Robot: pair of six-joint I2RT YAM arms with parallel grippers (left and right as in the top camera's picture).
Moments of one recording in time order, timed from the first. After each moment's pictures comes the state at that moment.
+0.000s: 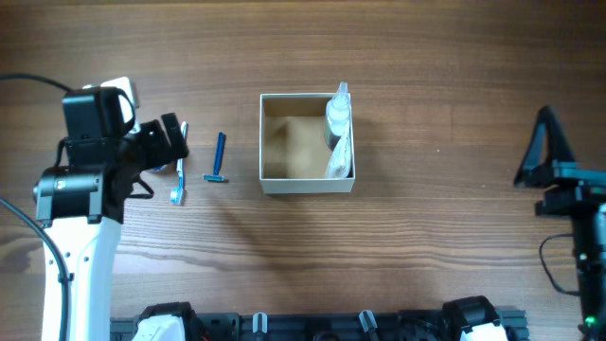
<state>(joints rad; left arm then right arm) 0.08 1.17 1.19 -0.94 -0.03 -0.21 0.19 0.68 1.40 -0.77 0.27 0.09</state>
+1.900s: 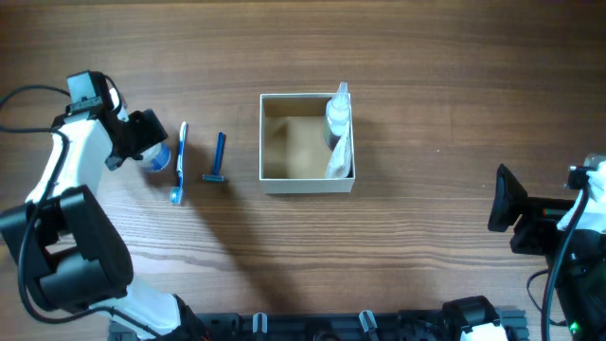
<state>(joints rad) 0.30 1.81 1.19 -0.64 0.08 -0.24 0.19 0.68 1.40 -1.15 0.27 0.09</state>
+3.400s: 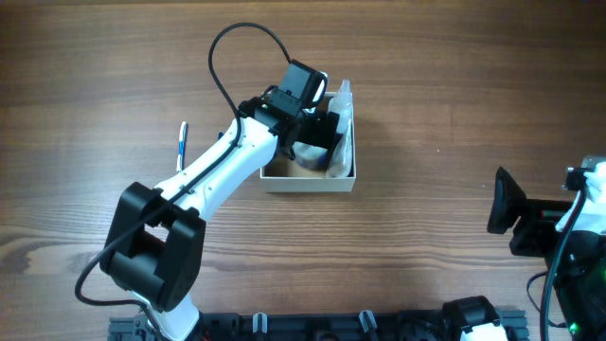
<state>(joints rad) -0.55 1.85 1.36 -0.54 0.03 -0.24 0.19 0.68 1.40 -1.17 0.27 0.09</state>
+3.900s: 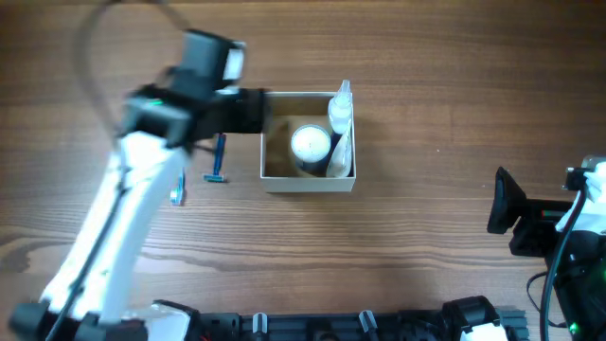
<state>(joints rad) -0.32 1.51 1.52 -1.03 -0.04 -0.24 0.19 0.68 1.40 -1.17 0.27 0.09</state>
